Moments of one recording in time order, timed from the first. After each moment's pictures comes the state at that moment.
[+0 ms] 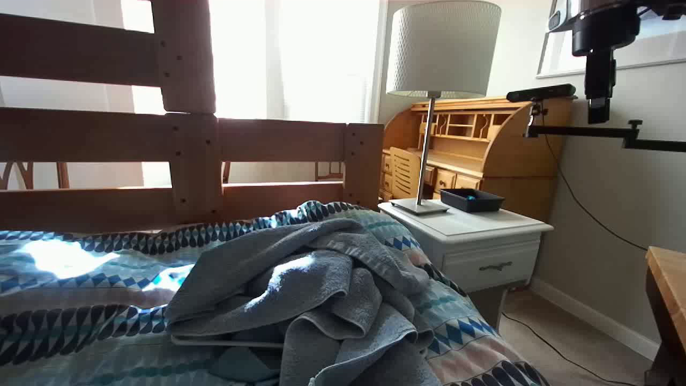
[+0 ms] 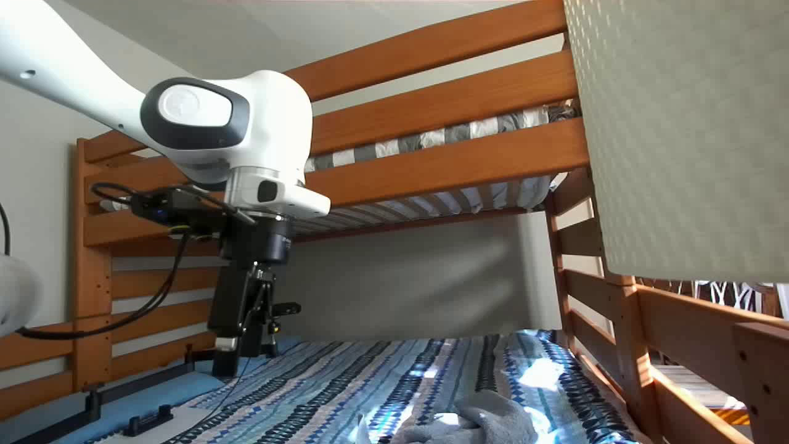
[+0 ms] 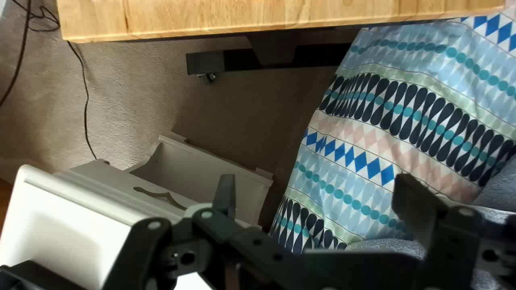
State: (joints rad) arm -0.01 -0.65 0.11 -2.74 0.00 1.92 0.14
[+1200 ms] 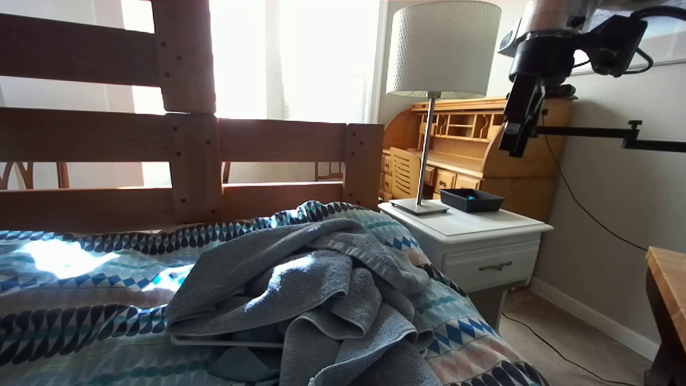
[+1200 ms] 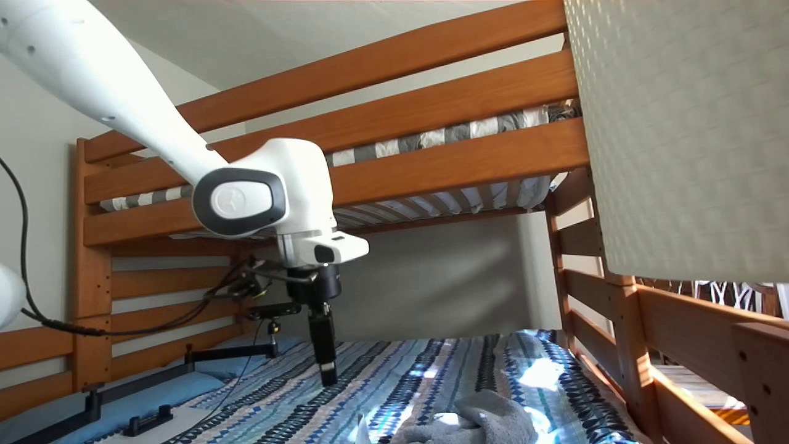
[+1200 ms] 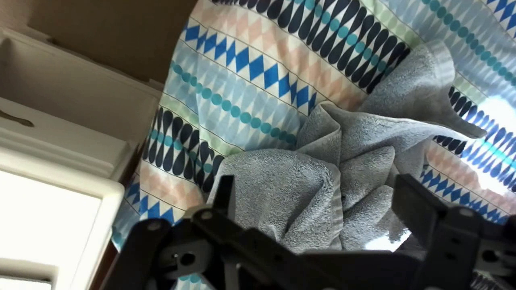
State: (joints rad) arm 0.21 -0.35 0.13 -2.74 0.26 2.52 0.10
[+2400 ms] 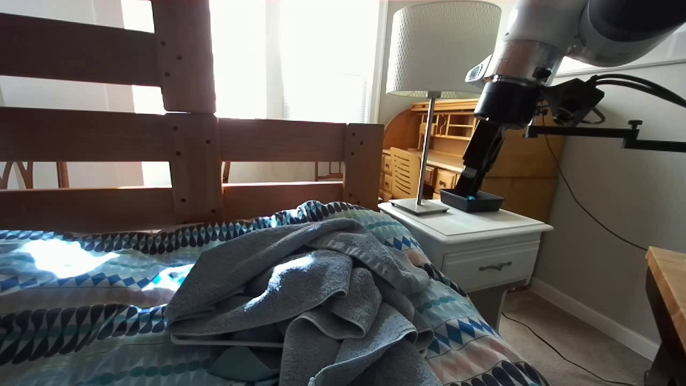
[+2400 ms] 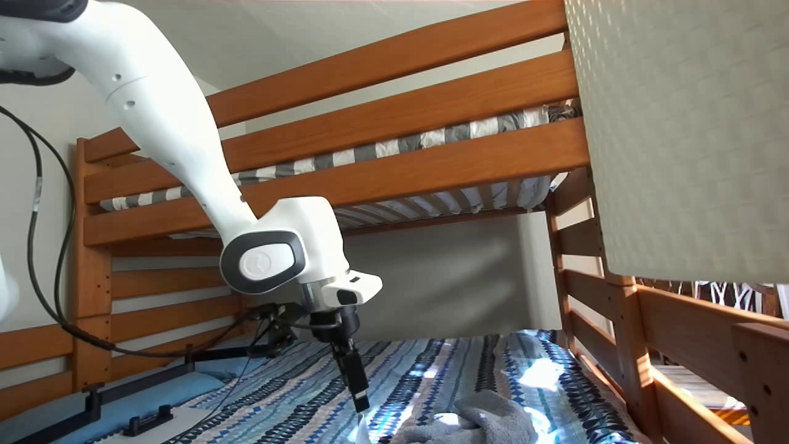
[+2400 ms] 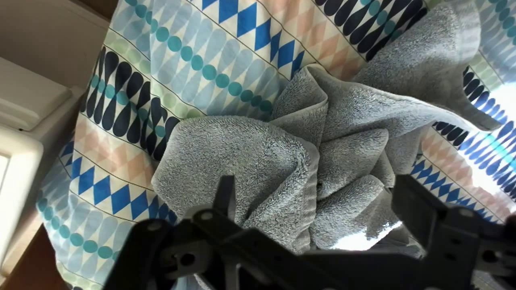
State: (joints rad) arm 0.28 -0.05 0.18 -2.69 0.27 2.90 0.07
